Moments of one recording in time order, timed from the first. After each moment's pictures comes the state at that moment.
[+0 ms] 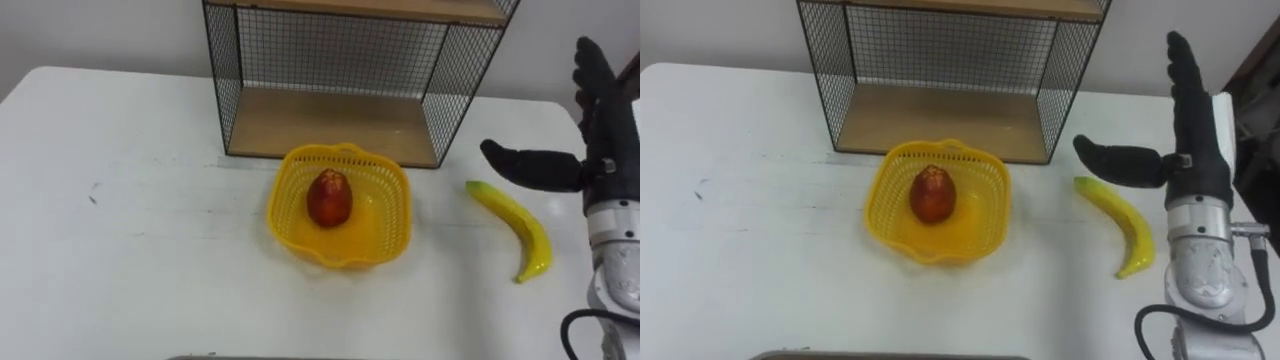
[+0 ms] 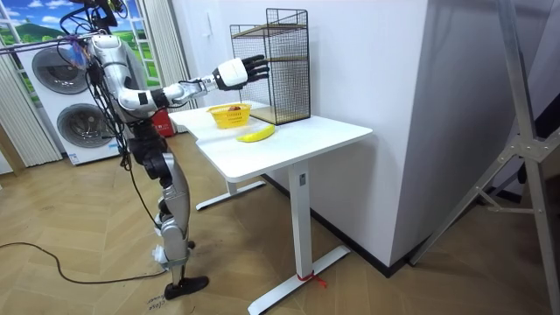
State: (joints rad) left arm 0.29 0.24 0.08 1.06 0.36 0.07 -0.13; right arm 0.05 -0.39 -0.18 -0.01 -0.04 -0.06 -0.17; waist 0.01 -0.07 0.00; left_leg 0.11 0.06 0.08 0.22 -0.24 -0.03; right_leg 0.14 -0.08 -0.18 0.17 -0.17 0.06
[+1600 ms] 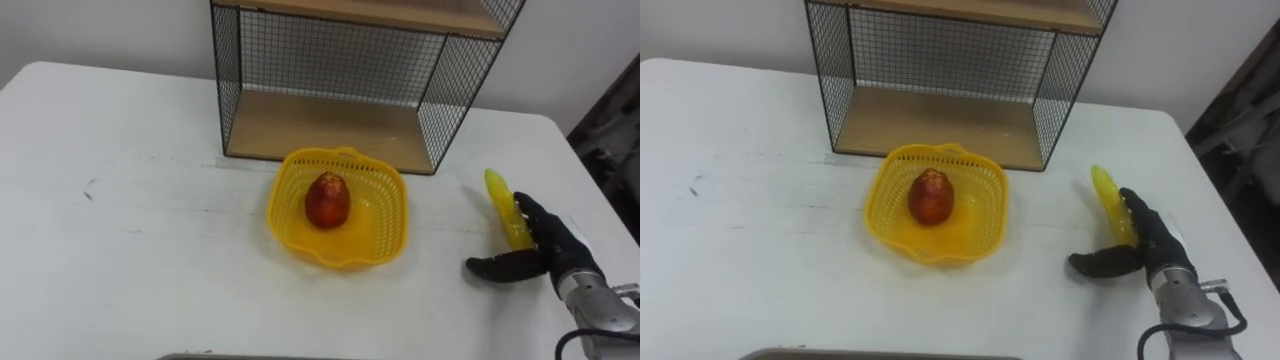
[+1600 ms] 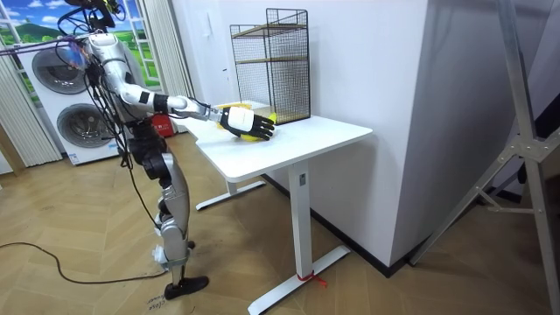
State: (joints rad) left arm 0.33 0.27 0.08 0.94 0.37 0.16 -0.14; right arm -0.03 -0.42 -0.14 0.49 -0.12 0.08 0.11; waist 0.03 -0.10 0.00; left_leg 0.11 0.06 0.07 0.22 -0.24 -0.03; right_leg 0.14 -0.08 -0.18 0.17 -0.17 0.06
